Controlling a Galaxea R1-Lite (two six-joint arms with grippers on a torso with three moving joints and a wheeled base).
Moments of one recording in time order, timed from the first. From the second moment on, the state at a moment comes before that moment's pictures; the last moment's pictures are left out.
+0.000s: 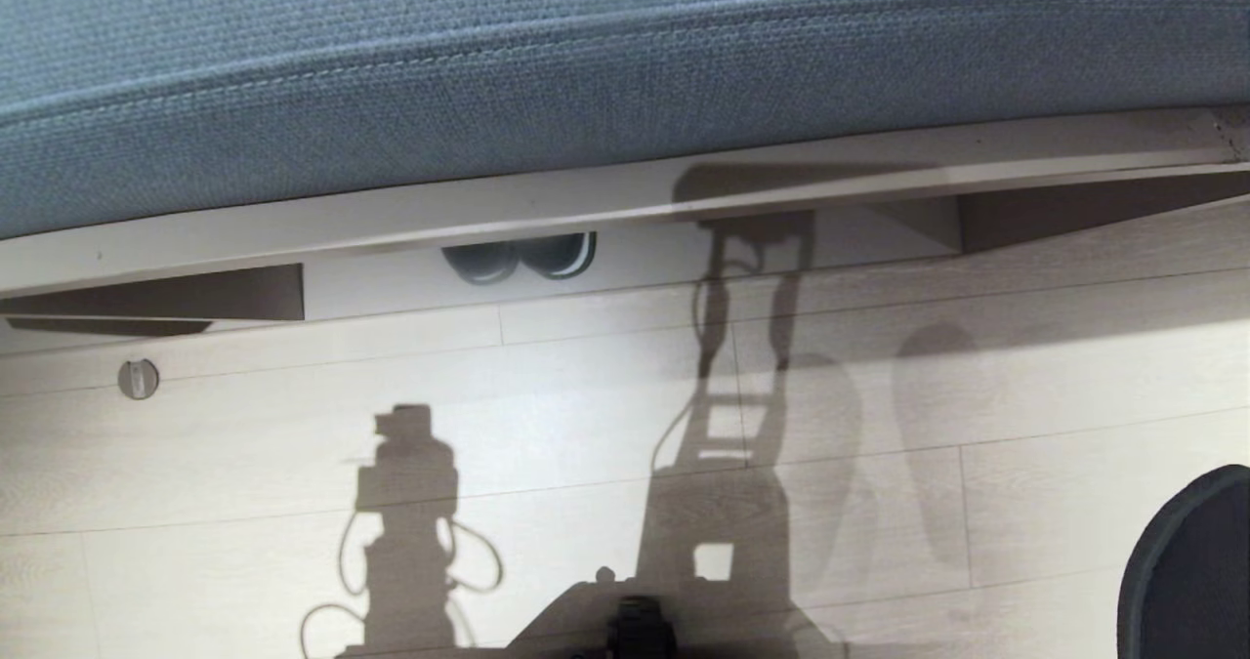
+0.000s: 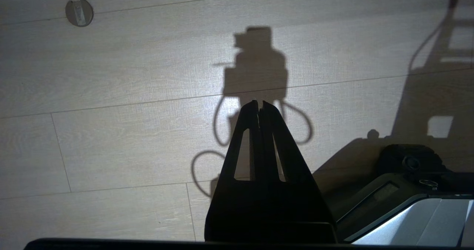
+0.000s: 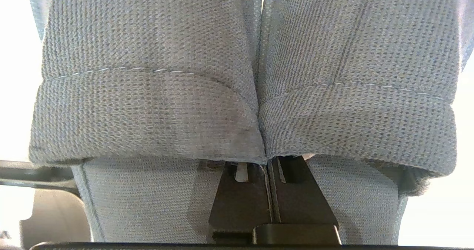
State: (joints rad) left arm 0.00 0.00 0.00 0.00 0.00 -0.01; right arm 0.00 0.05 -0.09 0.04 0.02 -0.03
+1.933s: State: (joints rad) left arm 0.00 0.00 0.00 0.00 0.00 -0.01; right arm 0.11 1.41 -0.39 -0.80 0.12 -0.25
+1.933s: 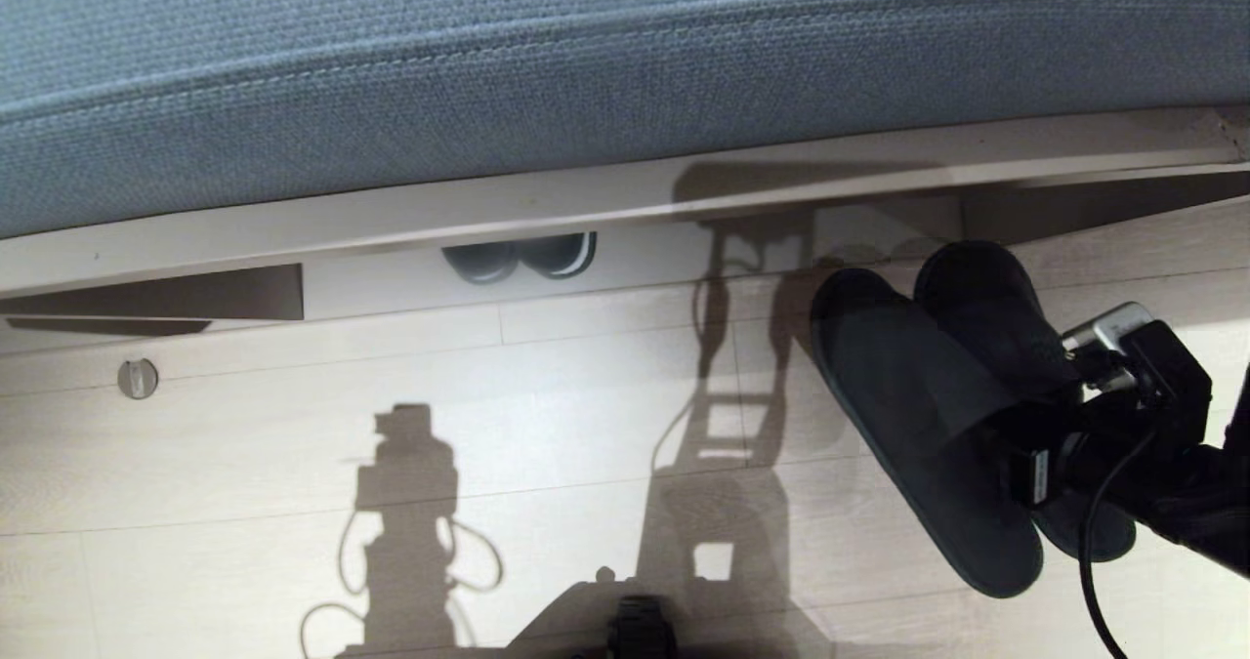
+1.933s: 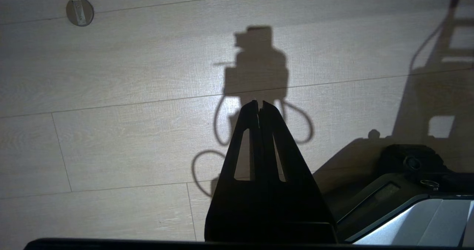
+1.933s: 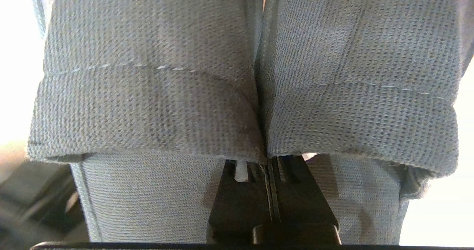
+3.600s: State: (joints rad) left arm 0.00 0.00 0.00 0.00 0.00 -0.01; right arm 0.12 2.01 -0.93 -1.37 0.09 -0.15
